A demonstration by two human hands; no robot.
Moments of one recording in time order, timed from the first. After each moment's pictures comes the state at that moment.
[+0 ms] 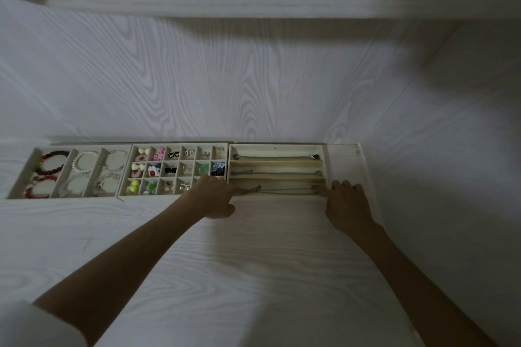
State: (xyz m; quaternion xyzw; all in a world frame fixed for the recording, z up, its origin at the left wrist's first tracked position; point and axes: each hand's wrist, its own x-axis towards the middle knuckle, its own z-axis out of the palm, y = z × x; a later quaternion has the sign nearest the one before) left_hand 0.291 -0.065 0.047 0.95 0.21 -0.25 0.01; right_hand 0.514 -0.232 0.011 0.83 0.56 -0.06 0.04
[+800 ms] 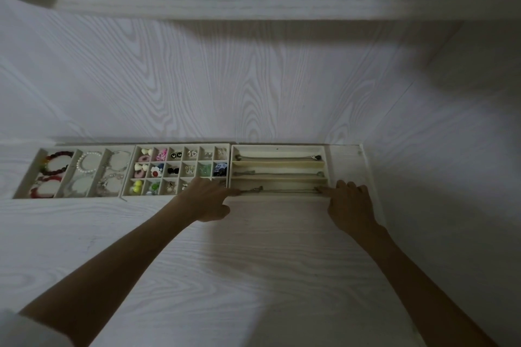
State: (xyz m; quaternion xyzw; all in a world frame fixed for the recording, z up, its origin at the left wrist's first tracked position) left_hand 0.275 -0.059 0.043 0.94 0.23 -0.27 0.00; right_hand 0.516 -0.234 0.013 0.84 0.53 -0.09 0.02
